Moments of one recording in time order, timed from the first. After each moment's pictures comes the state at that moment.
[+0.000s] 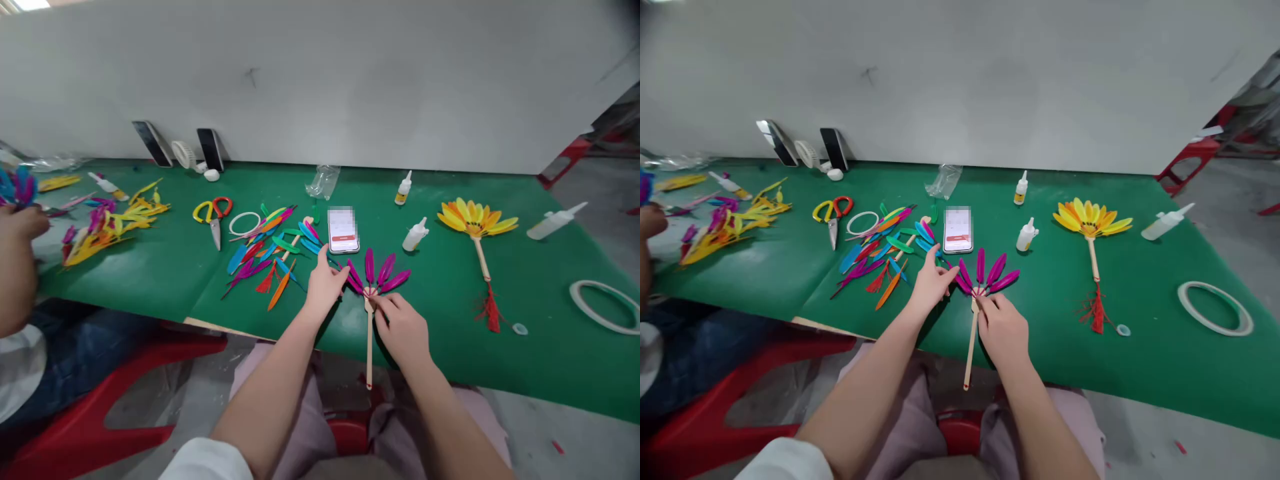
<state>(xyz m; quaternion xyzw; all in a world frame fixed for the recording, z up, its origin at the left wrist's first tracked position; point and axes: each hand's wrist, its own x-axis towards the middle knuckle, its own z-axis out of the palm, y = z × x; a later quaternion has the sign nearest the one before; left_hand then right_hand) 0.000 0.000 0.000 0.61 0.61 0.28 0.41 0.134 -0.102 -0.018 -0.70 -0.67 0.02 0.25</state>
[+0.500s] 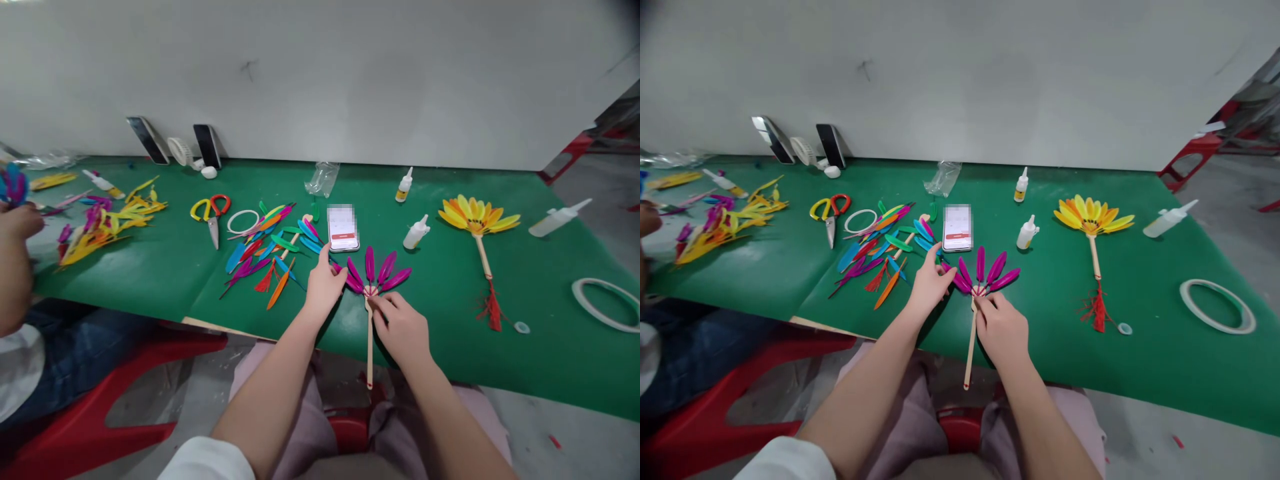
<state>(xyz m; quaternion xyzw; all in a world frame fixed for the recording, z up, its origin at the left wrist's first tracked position) -0.004 -0.002 -0.004 0.65 0.61 0.28 0.35 0.133 -0.102 -0.018 -0.69 -0.68 0.02 0.23</state>
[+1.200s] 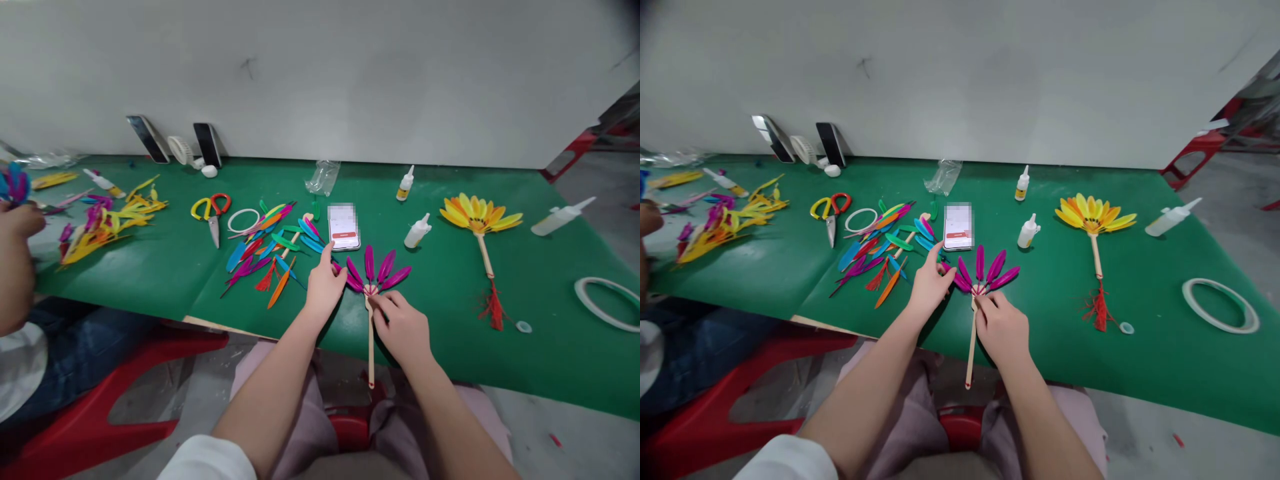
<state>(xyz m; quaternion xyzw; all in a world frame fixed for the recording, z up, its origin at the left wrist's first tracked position) -0.005 -0.005 -0.005 0.68 0.60 0.29 0.31 0.132 -0.101 -0.018 -0.69 -0.68 -0.01 0.25</state>
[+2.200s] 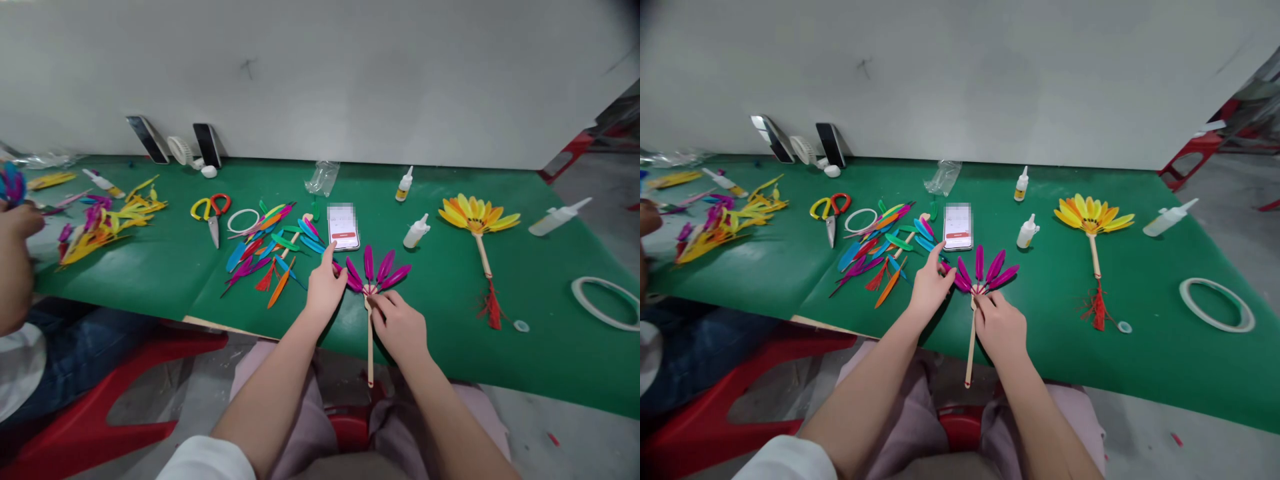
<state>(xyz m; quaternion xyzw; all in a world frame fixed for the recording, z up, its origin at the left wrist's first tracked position) -0.004 -0.008 -0.006 0.69 0.59 0.30 0.29 0.130 -0.101 -0.020 -0.71 -0.67 0.00 0.22</state>
